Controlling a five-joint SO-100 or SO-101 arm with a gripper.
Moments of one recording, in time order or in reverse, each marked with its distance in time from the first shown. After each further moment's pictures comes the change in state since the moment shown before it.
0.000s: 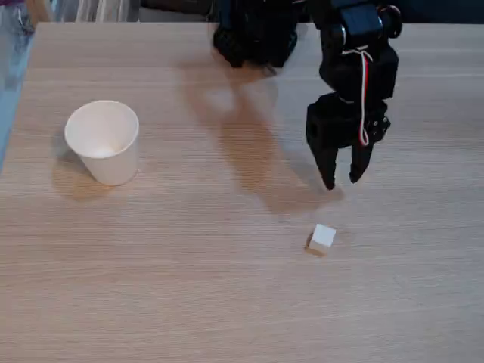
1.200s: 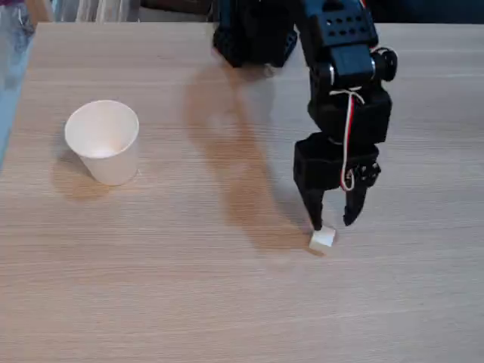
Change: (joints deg) arm 6.9 -16.2 -19.2 1.1 3.0
